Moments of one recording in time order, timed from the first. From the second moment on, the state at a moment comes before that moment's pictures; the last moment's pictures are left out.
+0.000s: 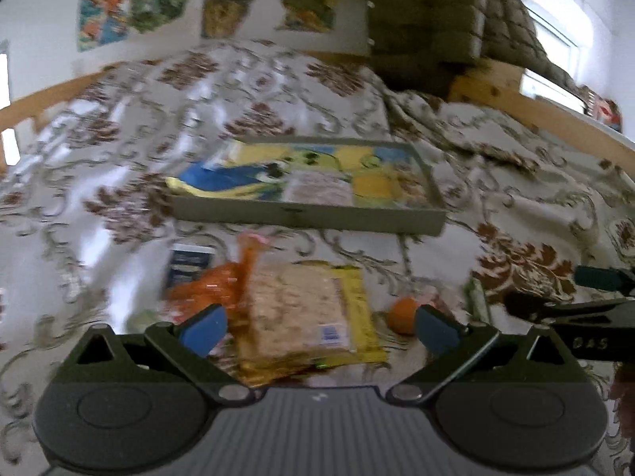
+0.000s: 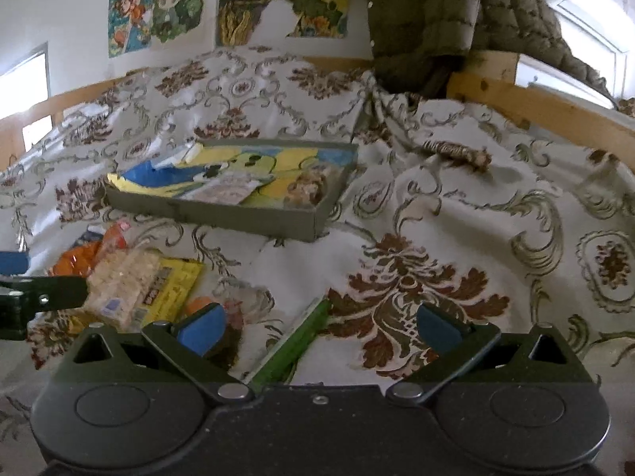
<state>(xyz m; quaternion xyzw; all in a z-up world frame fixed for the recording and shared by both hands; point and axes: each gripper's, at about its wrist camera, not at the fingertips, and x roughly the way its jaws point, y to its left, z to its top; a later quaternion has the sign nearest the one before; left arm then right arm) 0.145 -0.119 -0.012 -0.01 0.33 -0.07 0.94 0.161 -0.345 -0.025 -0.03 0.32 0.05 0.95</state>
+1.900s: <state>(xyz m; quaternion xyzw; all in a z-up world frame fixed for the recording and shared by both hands) 0.220 -0.192 -0.062 -0.04 0.43 -0.24 0.87 0.178 -0.356 -0.058 -0.05 0.39 0.08 0.92</state>
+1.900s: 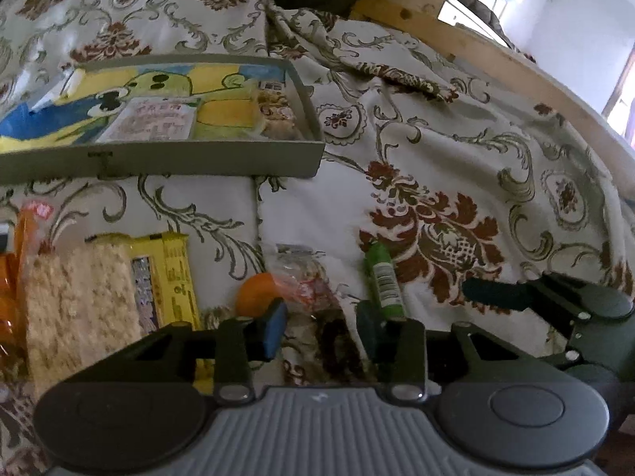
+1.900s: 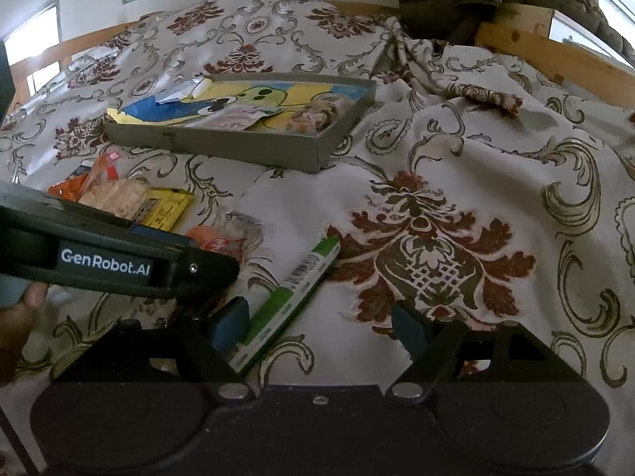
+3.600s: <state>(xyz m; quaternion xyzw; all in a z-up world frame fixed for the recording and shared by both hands) 0.197 -0.164 -0.053 -0.05 0.47 -0.22 0.85 0.188 -0.364 -0.066 0.10 0.41 0.12 0.90</state>
